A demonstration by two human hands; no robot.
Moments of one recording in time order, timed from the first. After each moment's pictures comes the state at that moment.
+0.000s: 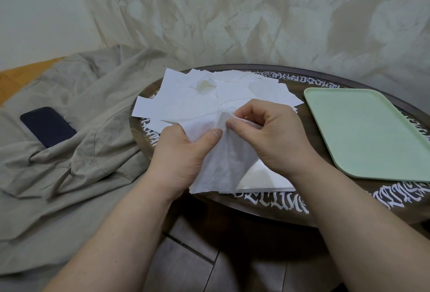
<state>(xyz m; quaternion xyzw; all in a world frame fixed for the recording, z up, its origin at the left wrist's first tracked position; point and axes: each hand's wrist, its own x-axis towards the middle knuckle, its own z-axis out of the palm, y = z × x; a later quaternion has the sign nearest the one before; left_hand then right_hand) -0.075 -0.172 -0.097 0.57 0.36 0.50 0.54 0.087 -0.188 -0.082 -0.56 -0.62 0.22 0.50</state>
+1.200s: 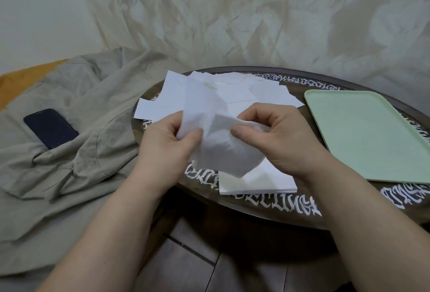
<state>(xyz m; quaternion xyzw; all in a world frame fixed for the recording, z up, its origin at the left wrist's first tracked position) -0.094 -0.159 -0.094 0.64 0.45 0.47 0.40 0.094 -0.200 -0.070 -0.51 -0.62 0.34 0.49</state>
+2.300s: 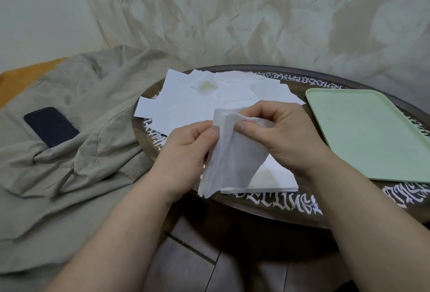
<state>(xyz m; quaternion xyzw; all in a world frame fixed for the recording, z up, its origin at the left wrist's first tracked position) -0.081 -0.169 -0.095 0.64 0.38 0.39 0.54 0.096 -0.196 -0.072 -0.53 -0.57 0.35 0.51</state>
